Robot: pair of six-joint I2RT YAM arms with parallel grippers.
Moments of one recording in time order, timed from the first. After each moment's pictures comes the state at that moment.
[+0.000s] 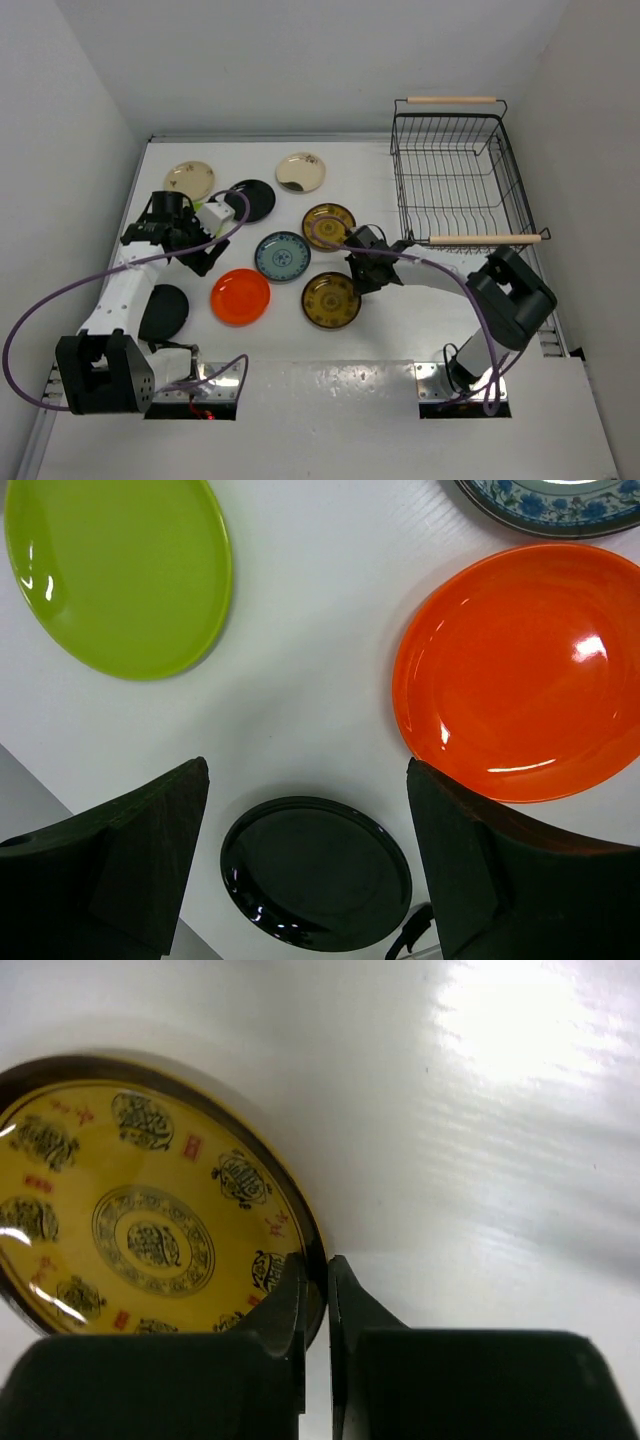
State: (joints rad) left arm 0.05 1.16 0.91 -0.77 0.19 0.70; right arm 0.73 1.64 0.81 -0.34 0.07 0.46
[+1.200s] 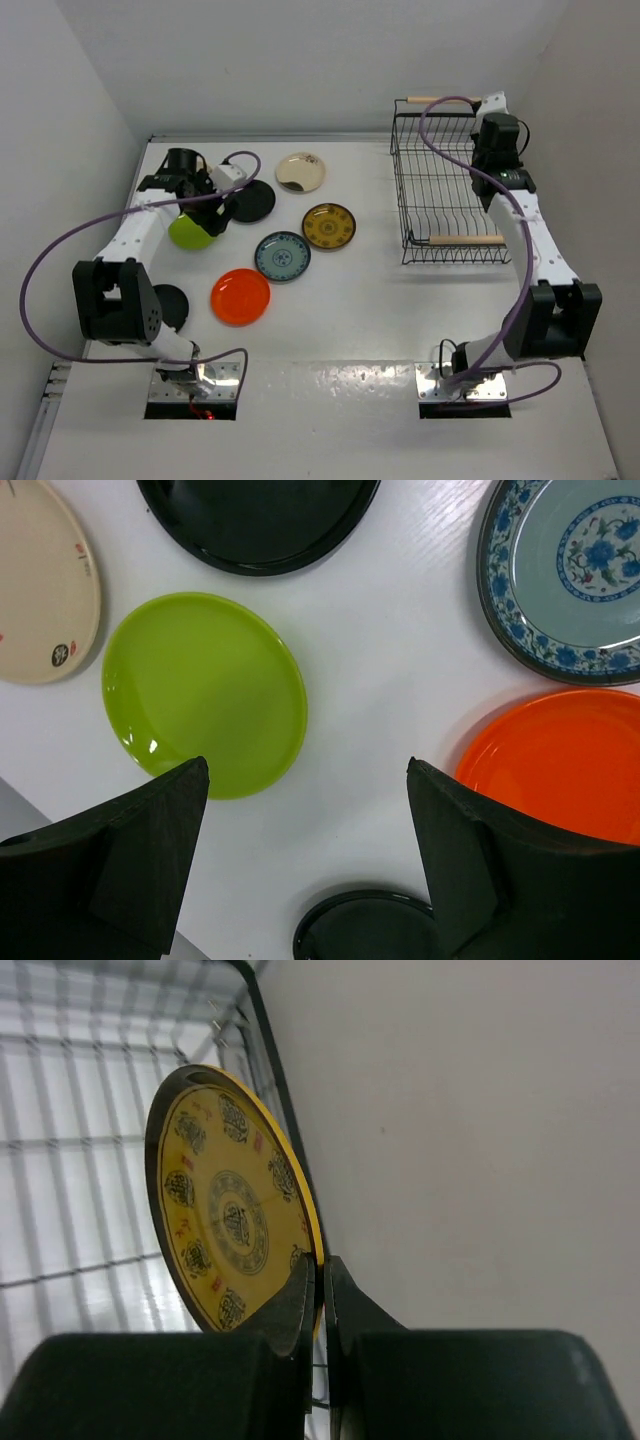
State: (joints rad) left arm 0.00 1.51 1.25 -0.74 0.22 0.69; right arm 0.01 1.45 1.31 -0.25 0.55 -0.40
